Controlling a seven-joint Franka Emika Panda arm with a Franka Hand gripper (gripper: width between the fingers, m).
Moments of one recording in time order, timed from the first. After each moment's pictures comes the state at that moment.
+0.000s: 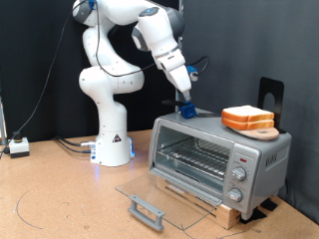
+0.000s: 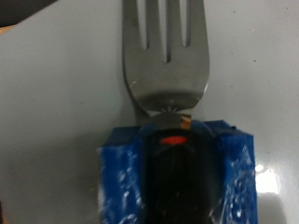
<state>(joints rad) 0.10 -0.99 0.30 -2.92 0.74 2.08 -0.60</state>
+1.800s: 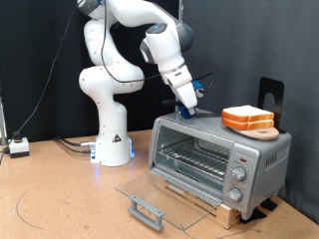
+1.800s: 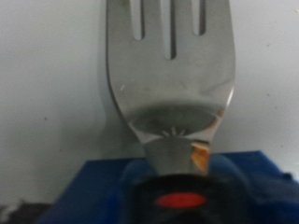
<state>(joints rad) 0.09 -0.86 0.39 -2.94 0.85 2.18 -0.66</state>
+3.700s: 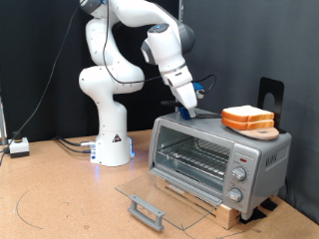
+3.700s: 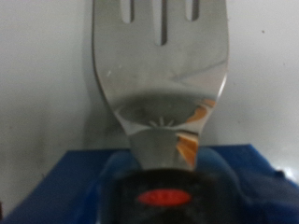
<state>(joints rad) 0.06 -0.84 0.43 -2.93 0.81 2.21 -0.66</state>
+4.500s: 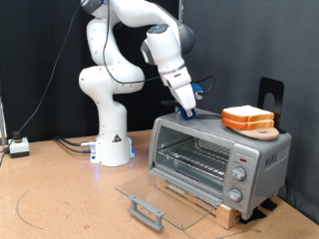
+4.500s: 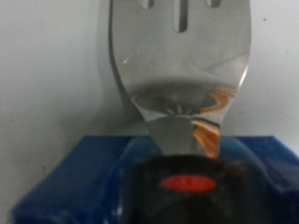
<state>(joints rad) 0.04 -0.84 0.42 -2.93 0.83 2.20 -0.68</state>
